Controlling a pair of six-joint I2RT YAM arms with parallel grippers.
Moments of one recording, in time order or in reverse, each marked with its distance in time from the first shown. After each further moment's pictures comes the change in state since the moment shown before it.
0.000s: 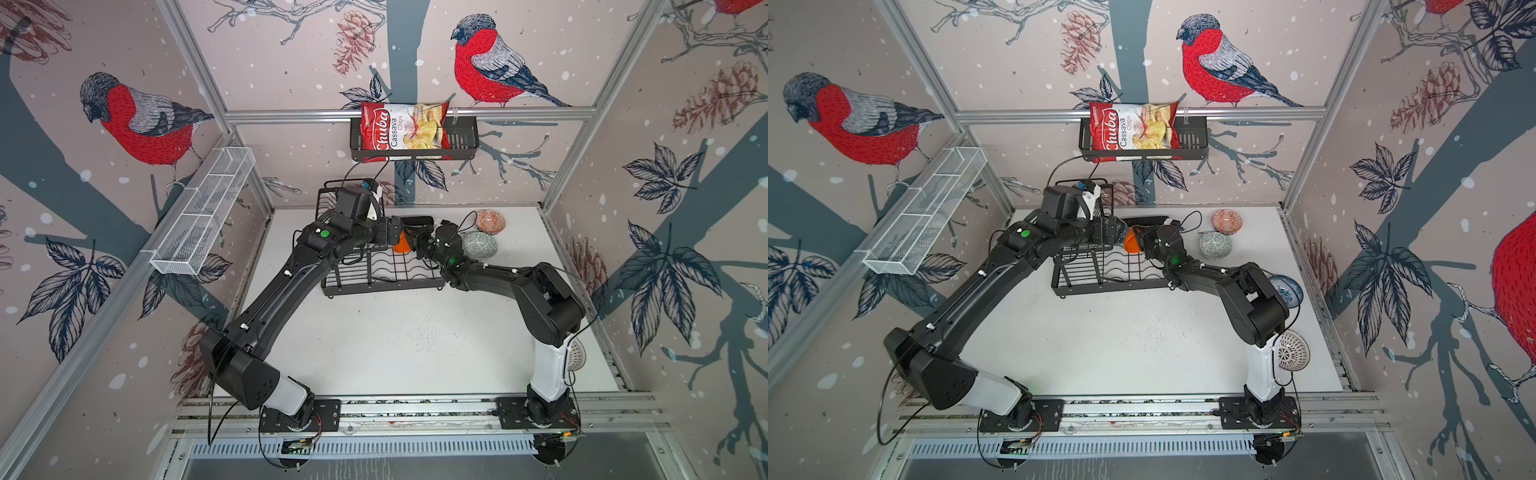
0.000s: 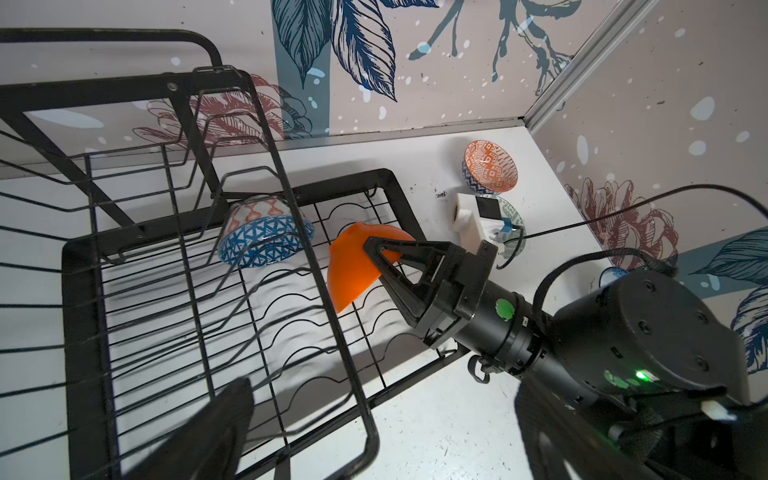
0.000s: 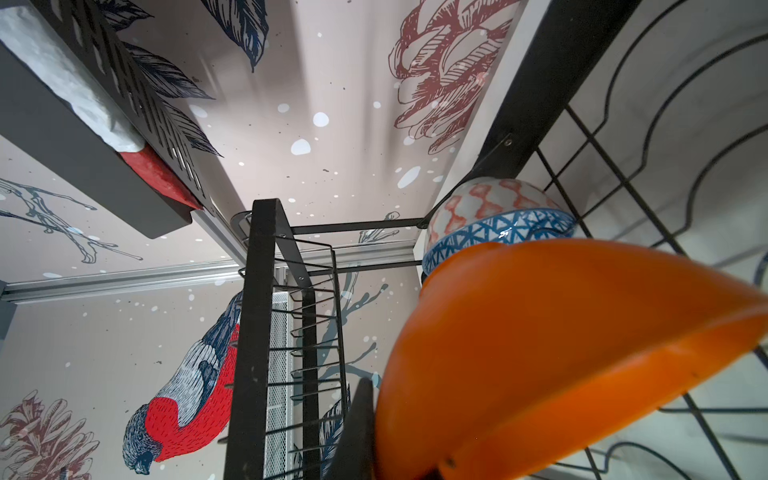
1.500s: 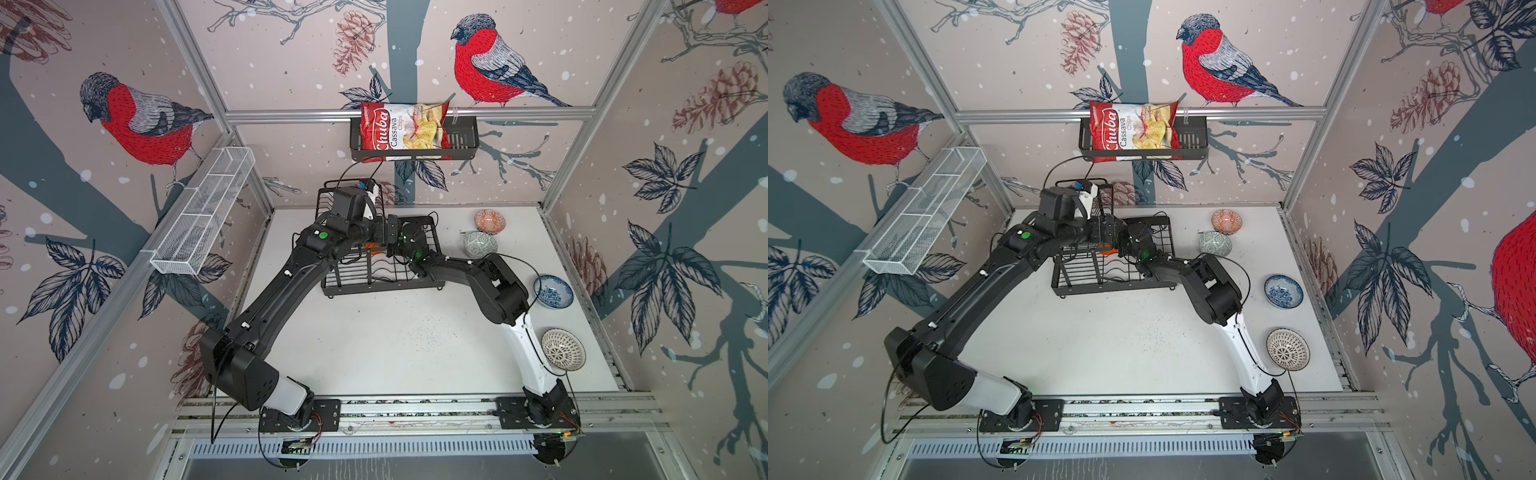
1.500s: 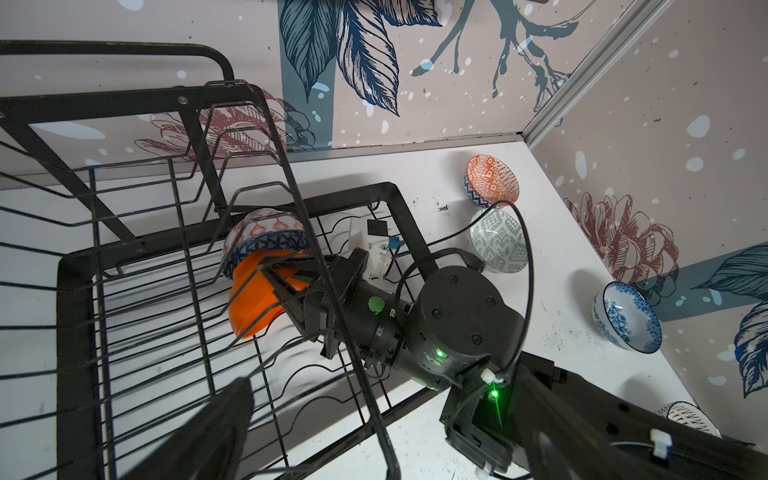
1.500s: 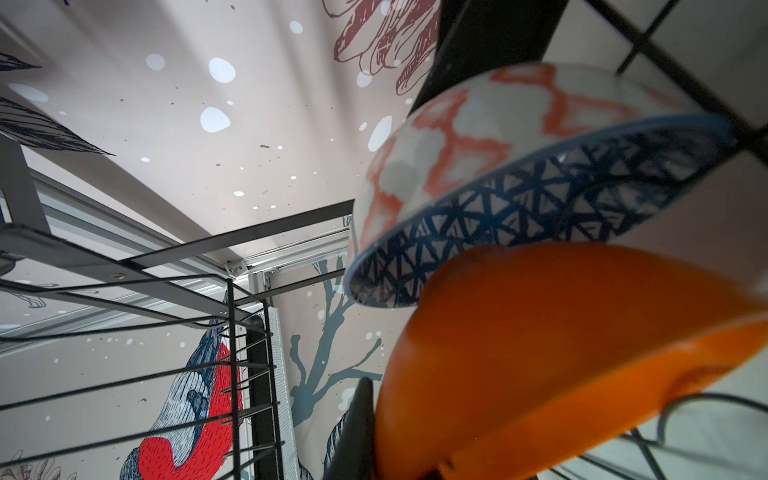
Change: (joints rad) left arm 0.030 -0.010 -0.064 0.093 0.029 0.007; right arm 0.069 0.395 0.435 -0.060 -0.033 0.180
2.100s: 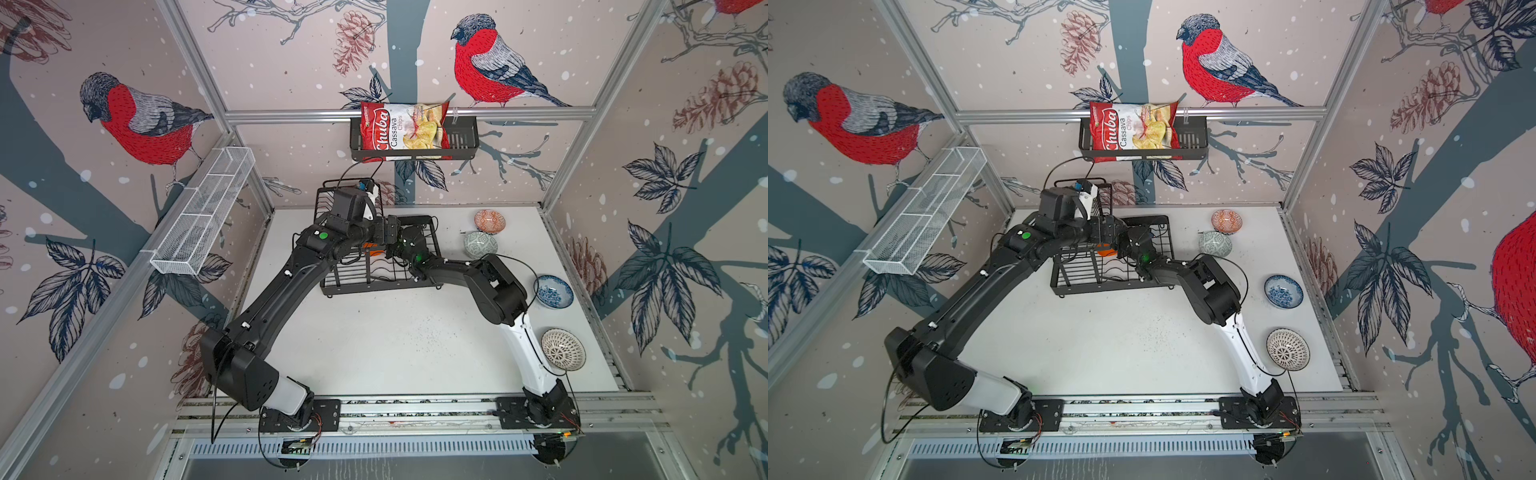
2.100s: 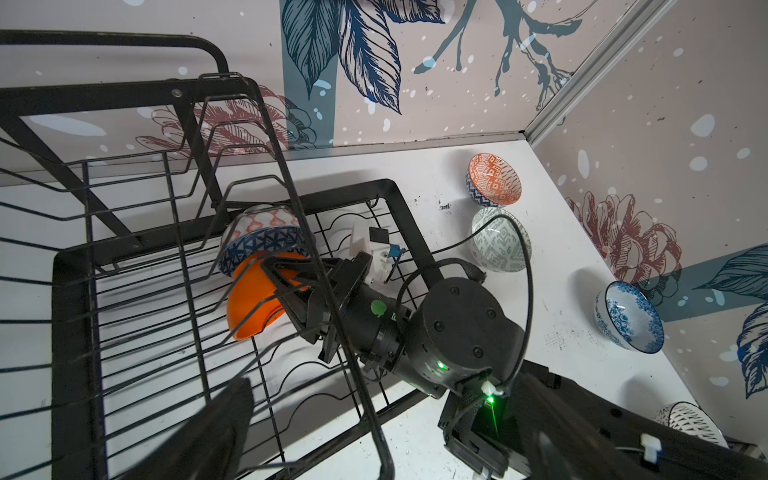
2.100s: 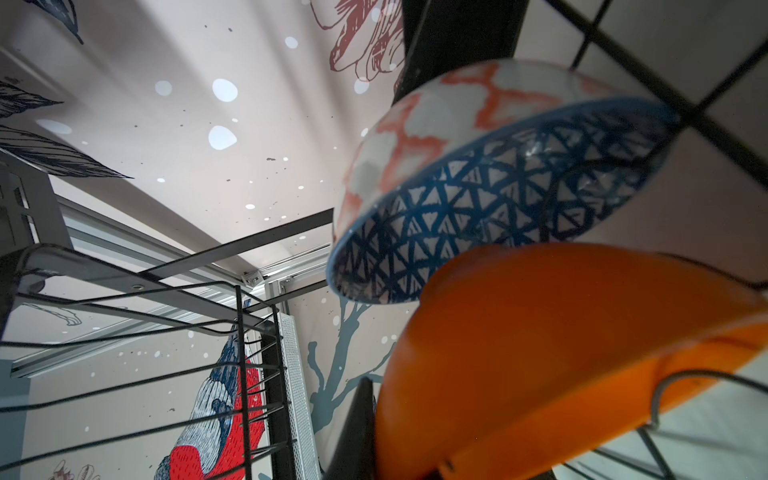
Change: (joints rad) left arm 0.001 0.000 -0.005 0.000 -0.002 -0.003; right arm 0.016 0.005 -0.040 0.066 0.035 0.080
